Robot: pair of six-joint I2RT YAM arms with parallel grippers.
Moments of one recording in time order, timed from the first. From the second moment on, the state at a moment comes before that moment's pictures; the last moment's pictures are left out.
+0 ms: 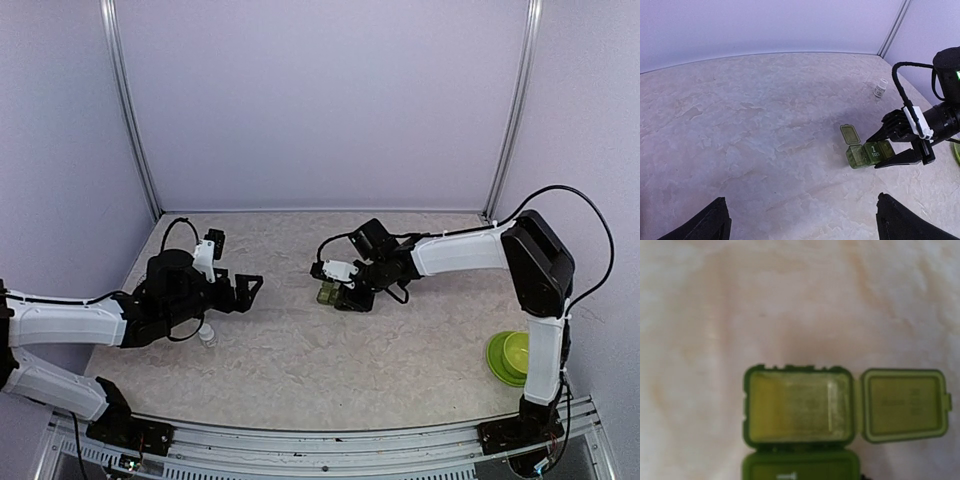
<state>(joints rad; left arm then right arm) -0.71 1.22 0.51 0.36 -0.14 -0.31 0.76 2.02 1.36 -0.28 -0.17 -0.57</state>
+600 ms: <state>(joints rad) -0.71 1.21 0.47 0.37 -0.14 -0.33 0.72 2.11 1.43 -0.25 -0.17 -0.60</state>
